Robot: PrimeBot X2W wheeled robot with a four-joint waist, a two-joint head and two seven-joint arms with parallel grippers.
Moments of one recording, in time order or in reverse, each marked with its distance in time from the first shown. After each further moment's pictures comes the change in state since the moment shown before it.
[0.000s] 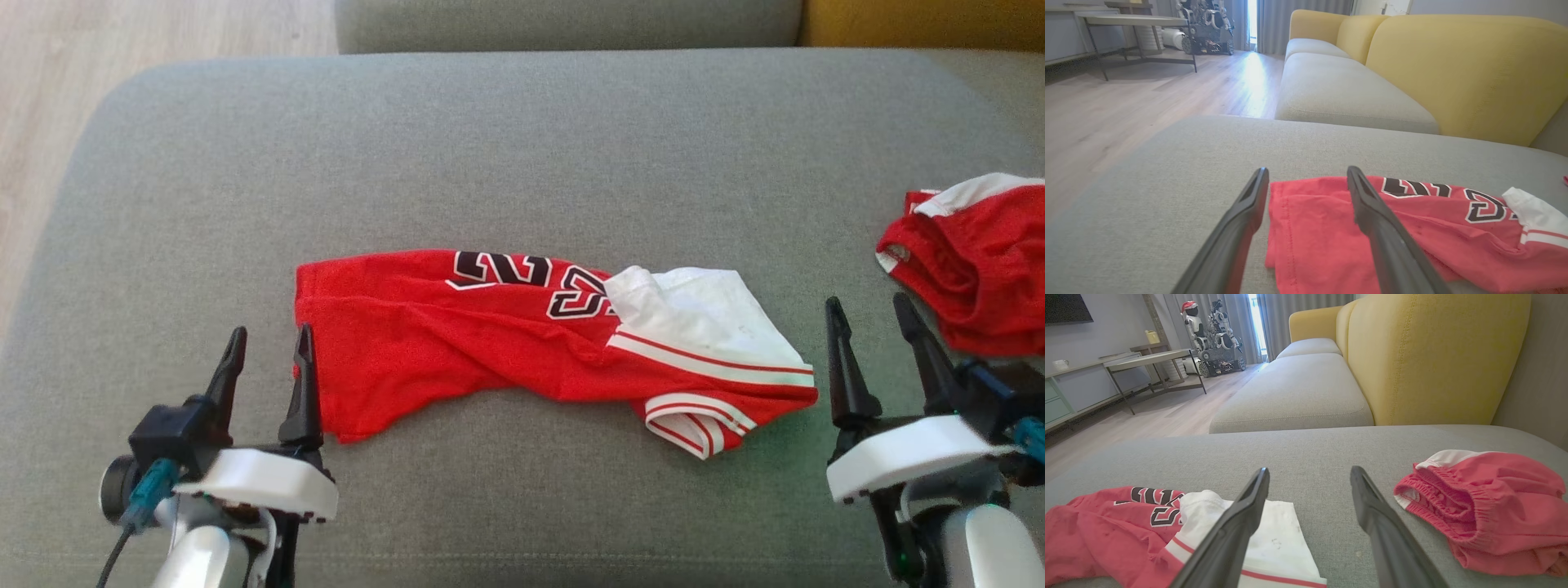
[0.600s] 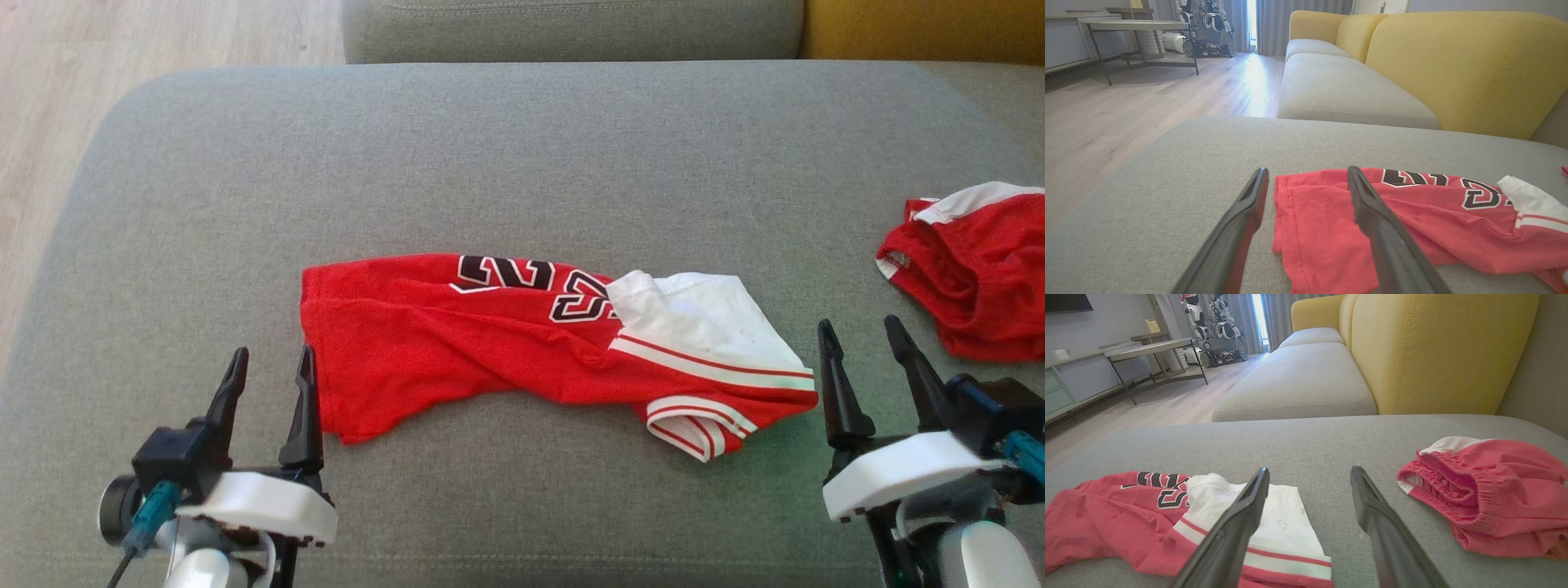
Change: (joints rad) left arm 0.052 0.016 -0.002 -0.037 0.021 0.000 -0.001; right arm 0.038 0.000 0.009 0.000 -0.004 0.000 0.018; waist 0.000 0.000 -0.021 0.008
